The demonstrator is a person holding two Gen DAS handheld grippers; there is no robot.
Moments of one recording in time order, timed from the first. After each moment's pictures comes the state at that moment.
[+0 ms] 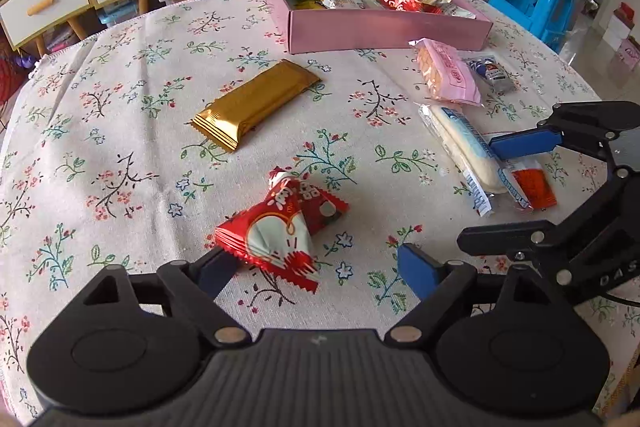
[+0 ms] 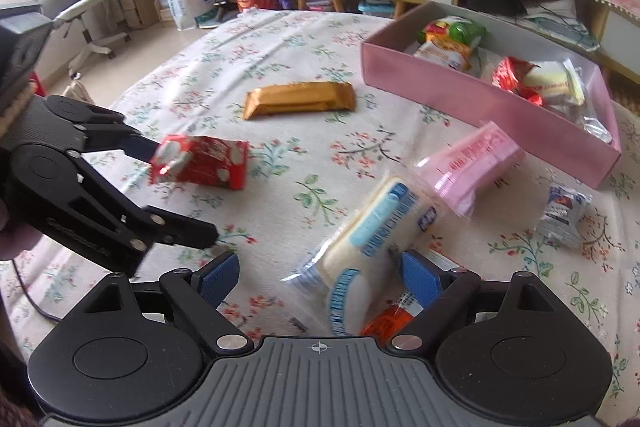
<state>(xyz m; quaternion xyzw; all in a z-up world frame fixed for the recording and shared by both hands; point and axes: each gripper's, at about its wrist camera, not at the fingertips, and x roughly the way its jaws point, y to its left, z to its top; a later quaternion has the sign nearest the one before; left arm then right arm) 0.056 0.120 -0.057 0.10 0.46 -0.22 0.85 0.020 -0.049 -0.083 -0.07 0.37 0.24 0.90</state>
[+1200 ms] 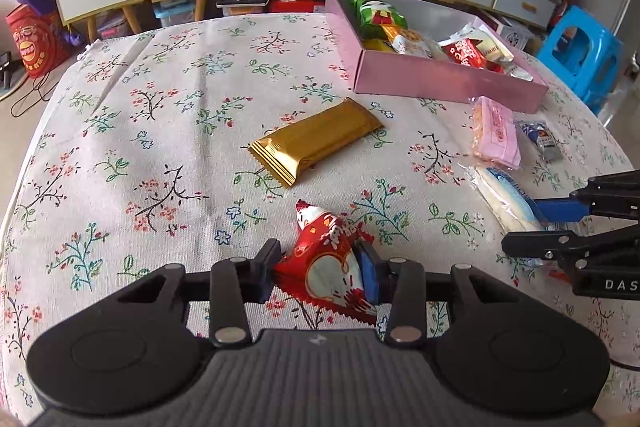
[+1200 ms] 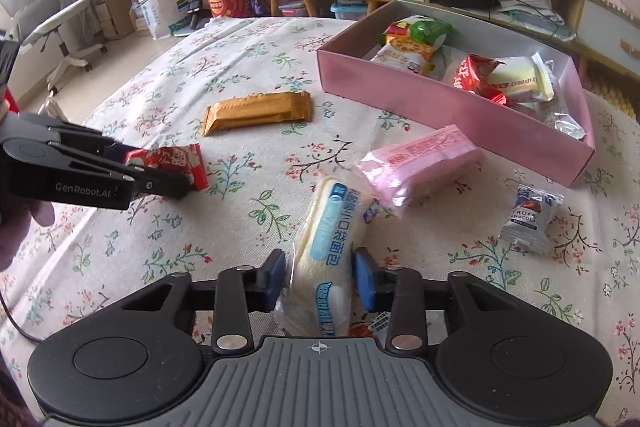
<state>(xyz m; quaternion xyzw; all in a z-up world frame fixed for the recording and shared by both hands) 0.074 0.134 -0.051 0.03 0.44 -0.15 0.88 0.036 -0.065 -0.077 -0.05 0.37 0.21 0.90</state>
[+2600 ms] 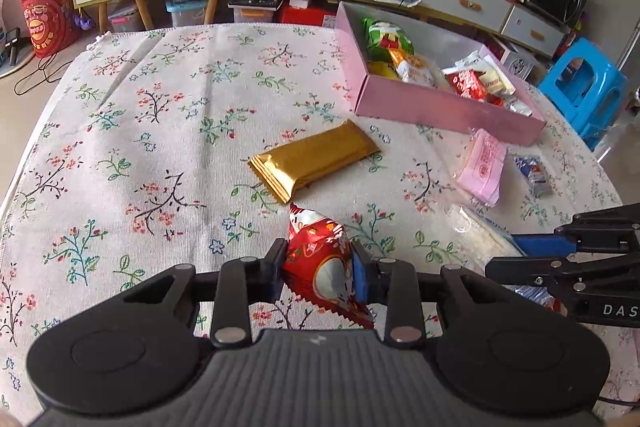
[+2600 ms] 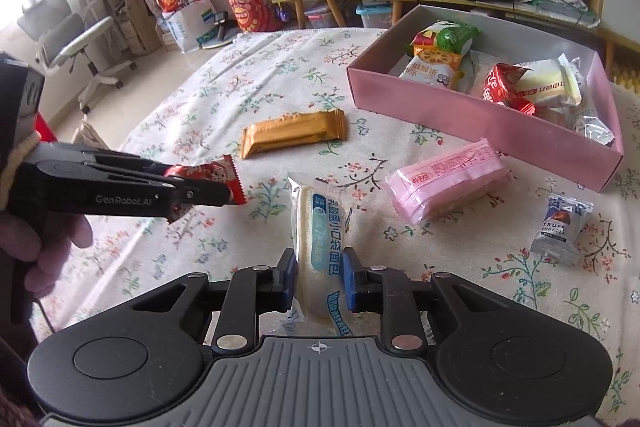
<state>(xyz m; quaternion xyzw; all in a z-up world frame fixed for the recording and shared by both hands) 0.077 0.137 -0.037 -0.02 0.44 -0.14 0.89 0.039 -0.067 -0.058 0.00 0.38 0.26 0.89</state>
